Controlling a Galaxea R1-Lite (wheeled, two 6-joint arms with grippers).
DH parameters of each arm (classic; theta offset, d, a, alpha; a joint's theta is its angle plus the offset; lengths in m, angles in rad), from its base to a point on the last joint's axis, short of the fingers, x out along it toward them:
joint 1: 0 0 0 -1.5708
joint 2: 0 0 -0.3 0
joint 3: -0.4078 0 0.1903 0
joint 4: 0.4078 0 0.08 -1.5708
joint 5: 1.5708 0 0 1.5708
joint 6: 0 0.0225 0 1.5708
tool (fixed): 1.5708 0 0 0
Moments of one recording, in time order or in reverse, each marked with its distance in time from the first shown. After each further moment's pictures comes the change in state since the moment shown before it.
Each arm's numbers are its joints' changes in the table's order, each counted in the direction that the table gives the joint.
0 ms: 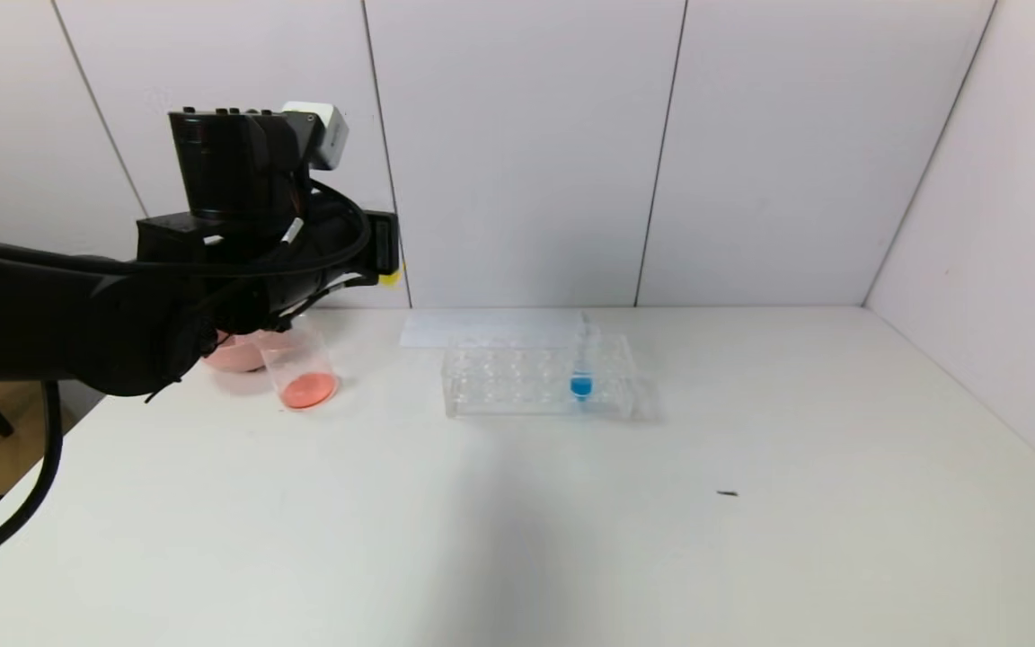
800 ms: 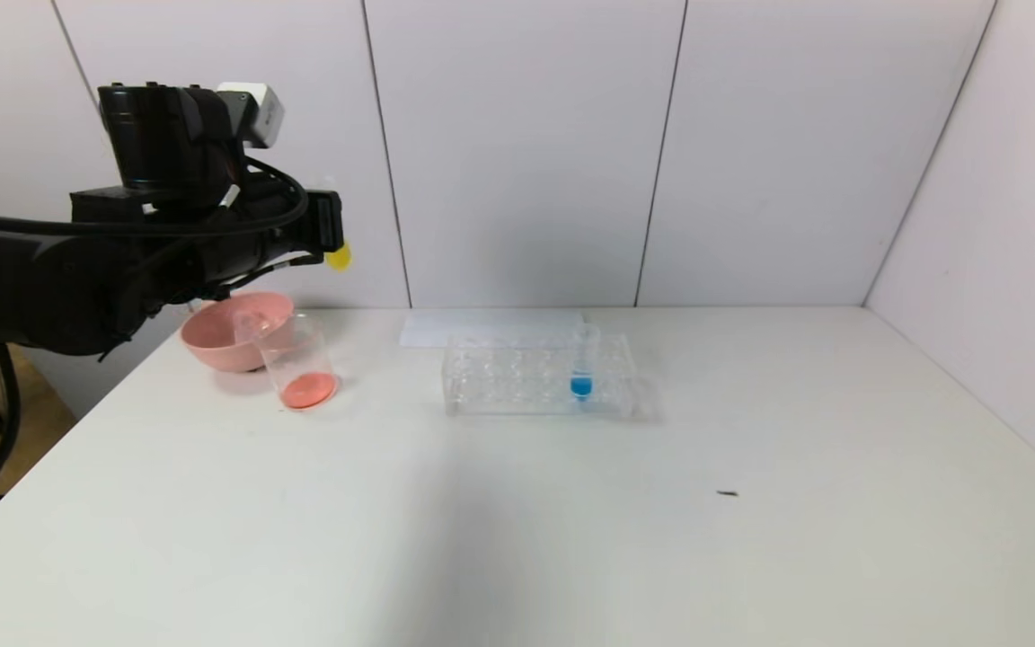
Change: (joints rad) left arm 0.149 -0.010 -0.051 0.064 0.080 -0.004; right arm 0.000 0.000 0.000 0.000 0.000 0.000
